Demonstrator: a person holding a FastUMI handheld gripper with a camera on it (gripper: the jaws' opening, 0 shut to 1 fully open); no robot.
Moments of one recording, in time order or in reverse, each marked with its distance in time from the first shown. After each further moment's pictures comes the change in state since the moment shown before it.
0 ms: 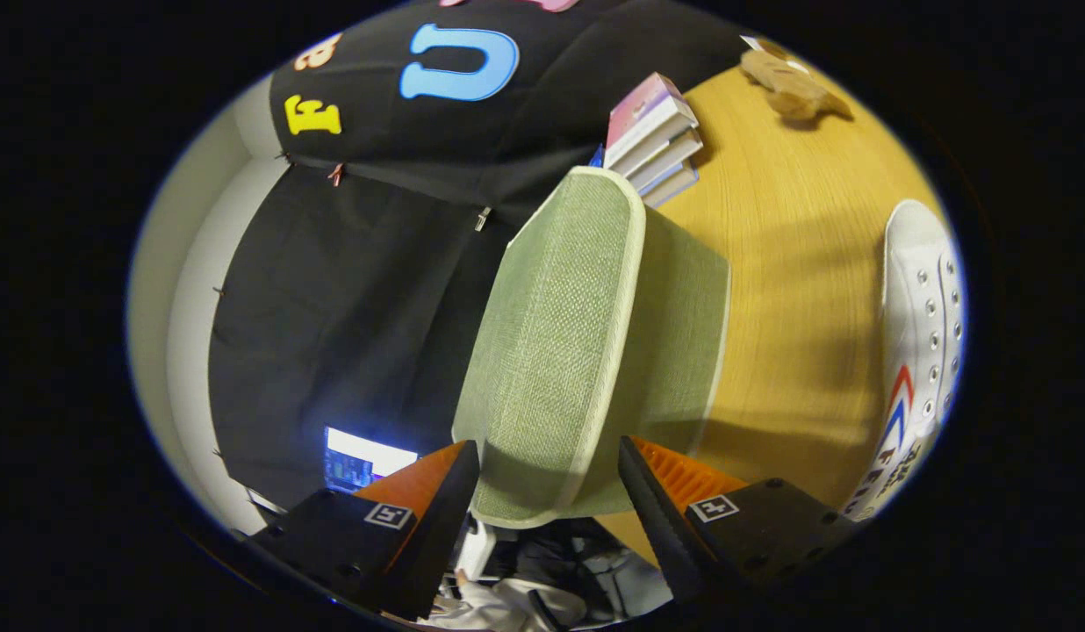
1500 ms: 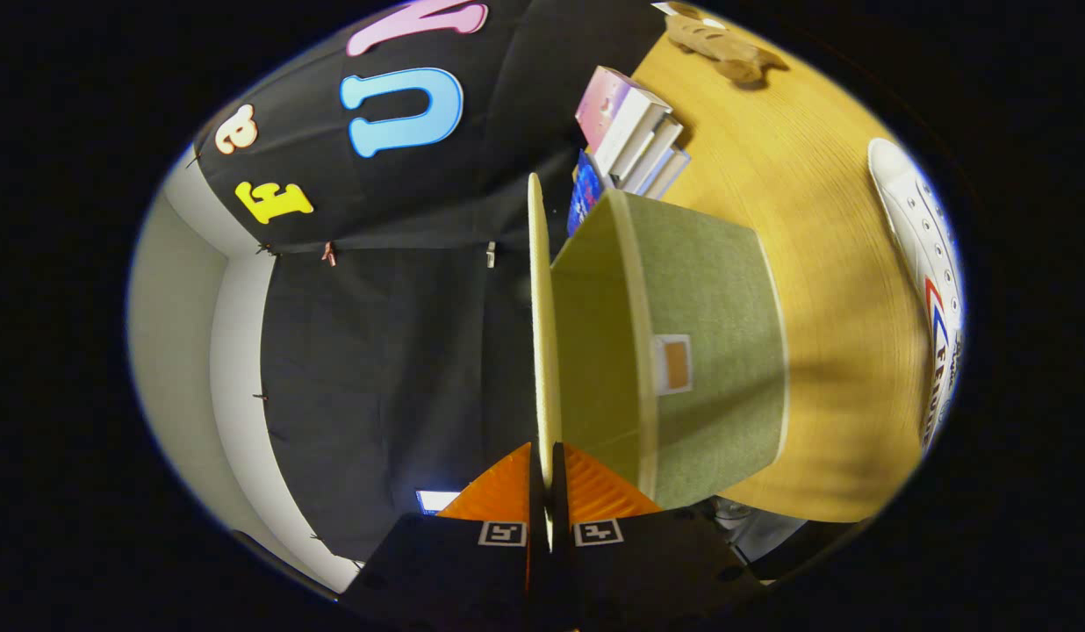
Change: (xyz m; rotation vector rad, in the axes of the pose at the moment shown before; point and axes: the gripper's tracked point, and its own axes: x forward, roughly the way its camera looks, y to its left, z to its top) arm -0.007 0.093 0.046 0.251 -0.087 0.039
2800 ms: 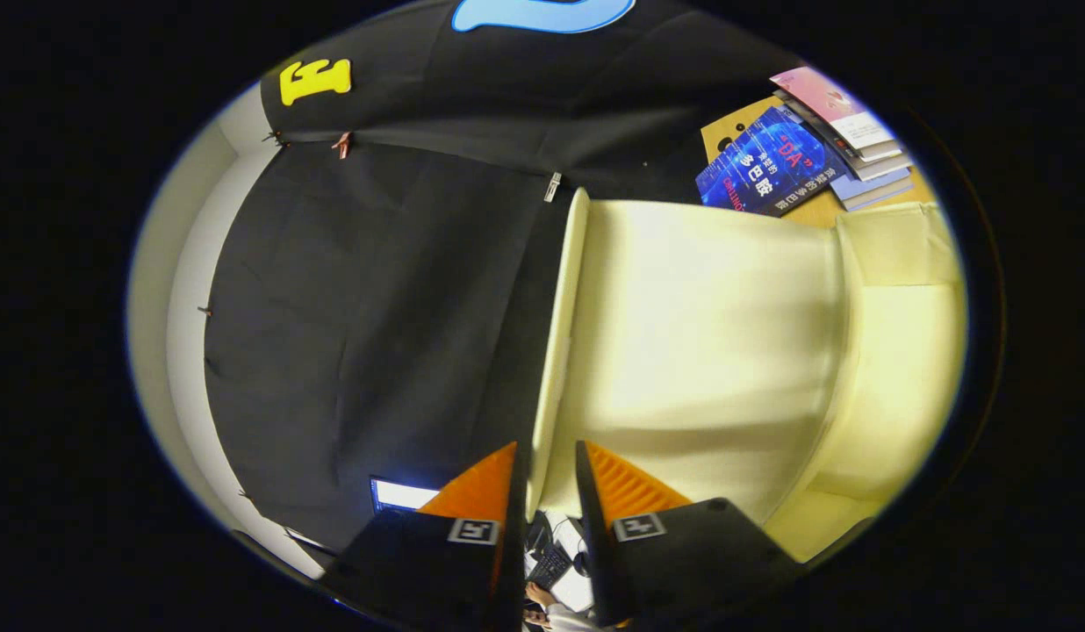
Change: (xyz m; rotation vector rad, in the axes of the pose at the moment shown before) arm 0.245 0.121 -0.078 -0.273 0.137 -0.048
